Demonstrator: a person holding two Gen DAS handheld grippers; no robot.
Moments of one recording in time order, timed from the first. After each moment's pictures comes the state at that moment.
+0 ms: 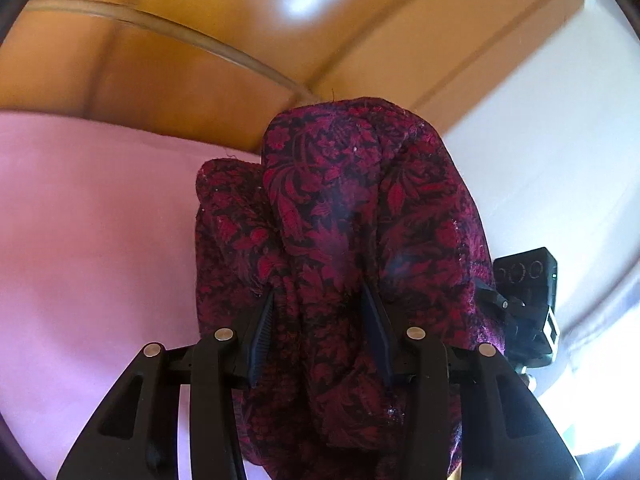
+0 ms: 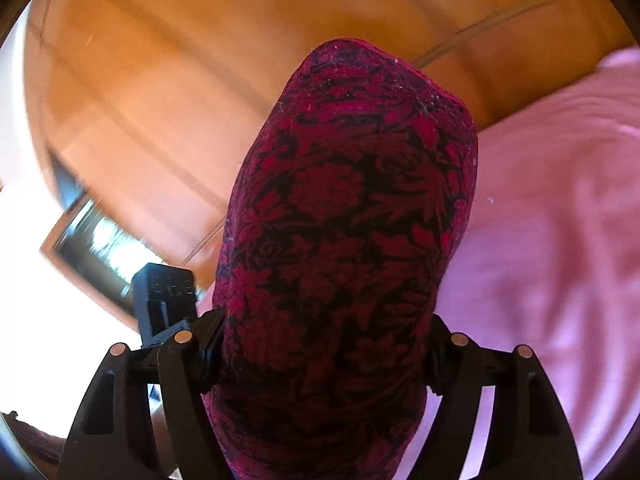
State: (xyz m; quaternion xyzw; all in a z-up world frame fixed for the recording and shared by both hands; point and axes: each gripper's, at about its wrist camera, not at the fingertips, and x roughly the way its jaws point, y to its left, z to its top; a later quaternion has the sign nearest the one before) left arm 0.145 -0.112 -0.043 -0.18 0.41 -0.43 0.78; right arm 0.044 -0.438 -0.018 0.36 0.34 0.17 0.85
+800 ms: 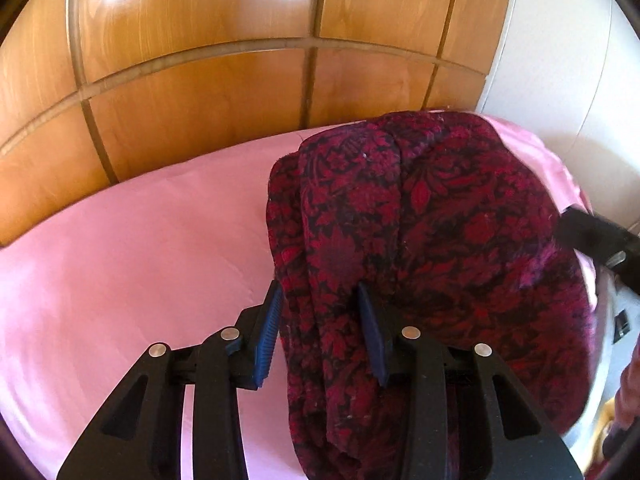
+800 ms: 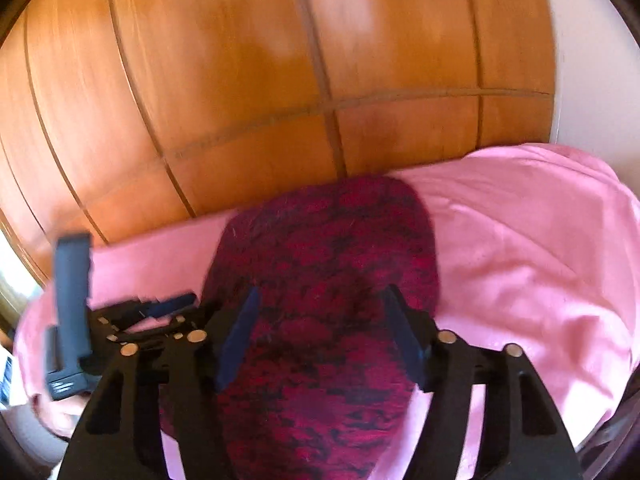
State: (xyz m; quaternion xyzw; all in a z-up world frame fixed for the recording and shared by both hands) left arm 0.134 -0.222 -0.059 0.08 0.40 -0.27 0.87; right arm 0.029 -0.418 -0.013 0.14 0.40 -0.06 0.90
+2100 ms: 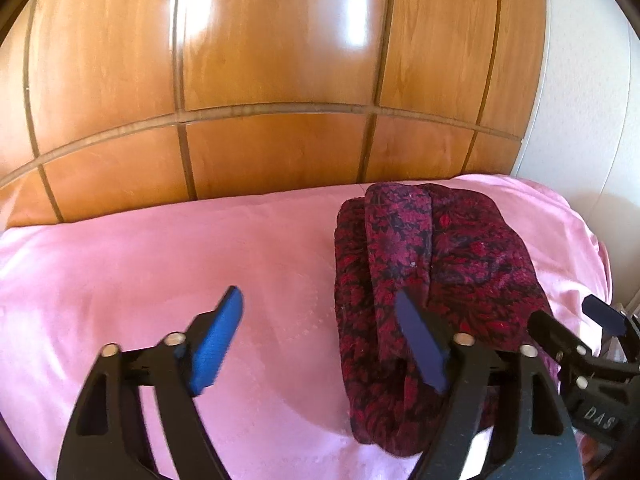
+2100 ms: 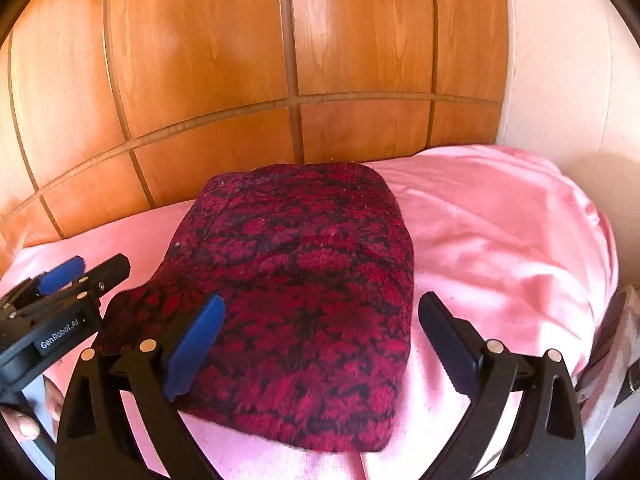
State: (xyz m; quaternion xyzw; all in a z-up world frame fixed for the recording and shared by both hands) left arm 0.080 -0.156 -0.020 0.02 0.32 -0.19 0.93; right arm -0.049 -0.337 0.008 0.10 0.35 -0.19 0.91
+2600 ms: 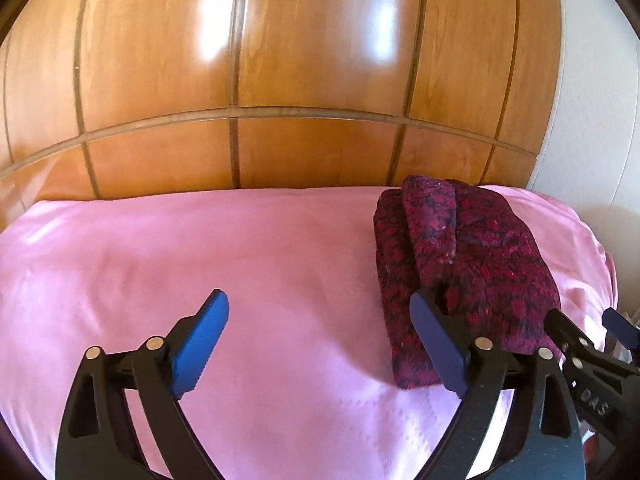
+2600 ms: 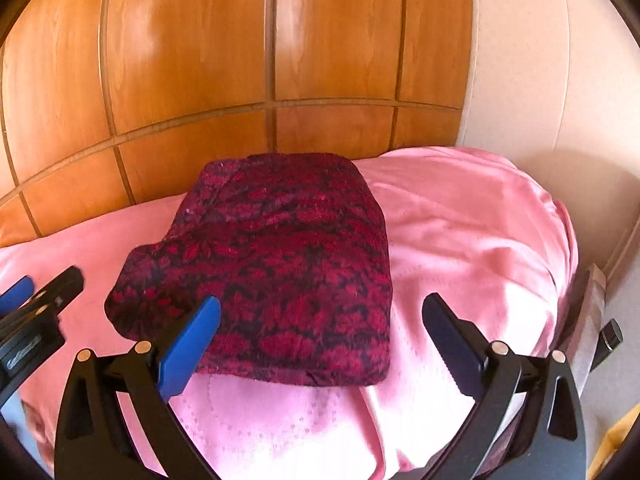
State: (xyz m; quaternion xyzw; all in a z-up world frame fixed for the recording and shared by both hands) left arm 0.032 -0.102 -0.022 0.00 0.30 -0.15 0.94; right arm -0.085 -0.289 0.009 0.09 0.34 -0.26 0.90
